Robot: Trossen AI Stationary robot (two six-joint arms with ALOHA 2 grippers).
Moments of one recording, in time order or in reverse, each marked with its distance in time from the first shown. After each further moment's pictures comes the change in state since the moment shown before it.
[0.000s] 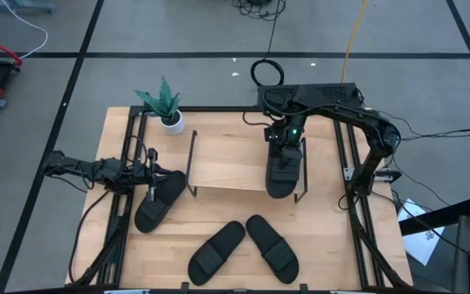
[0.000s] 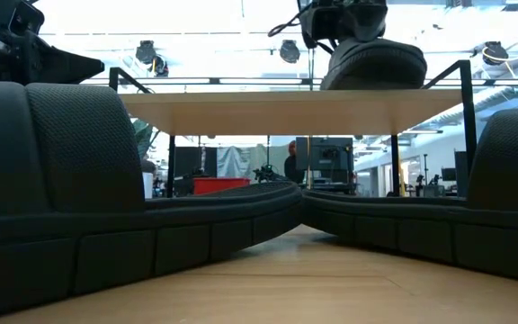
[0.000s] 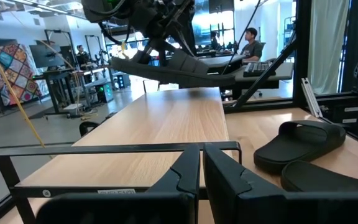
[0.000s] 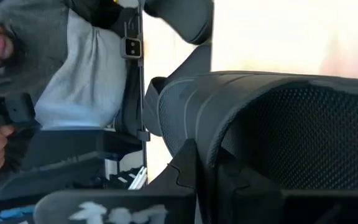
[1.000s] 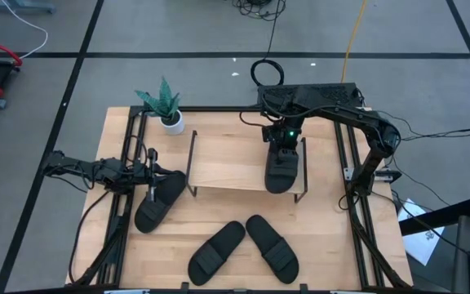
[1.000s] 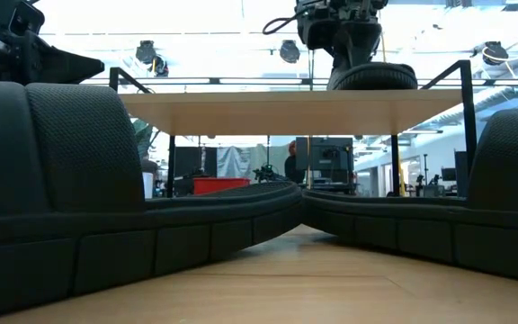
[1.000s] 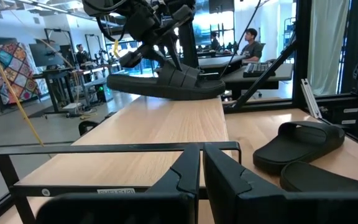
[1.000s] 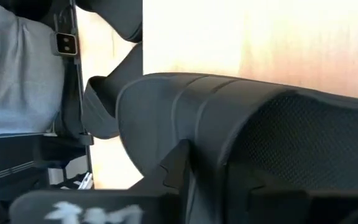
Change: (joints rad) left arm 0.000 0.000 0.000 0.000 0.000 -0.008; right arm 0.012 -0.001 0.000 0.072 0.248 0.034
